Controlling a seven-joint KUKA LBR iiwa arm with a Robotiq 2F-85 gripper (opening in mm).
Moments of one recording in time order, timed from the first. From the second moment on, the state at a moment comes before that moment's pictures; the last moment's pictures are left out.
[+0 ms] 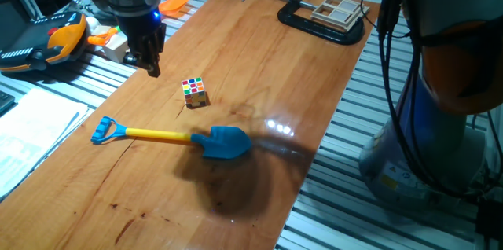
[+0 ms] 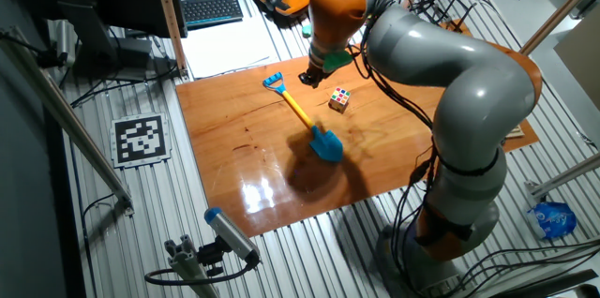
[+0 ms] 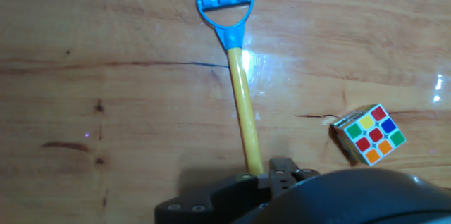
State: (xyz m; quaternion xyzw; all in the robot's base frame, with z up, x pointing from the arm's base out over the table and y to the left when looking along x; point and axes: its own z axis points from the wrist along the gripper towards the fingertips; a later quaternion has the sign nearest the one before) arm 0.531 0.161 0.246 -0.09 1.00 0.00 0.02
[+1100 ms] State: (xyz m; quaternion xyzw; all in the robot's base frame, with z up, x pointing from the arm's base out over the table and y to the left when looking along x) arm 0.531 0.162 0.247 -0.08 1.00 0.03 0.00
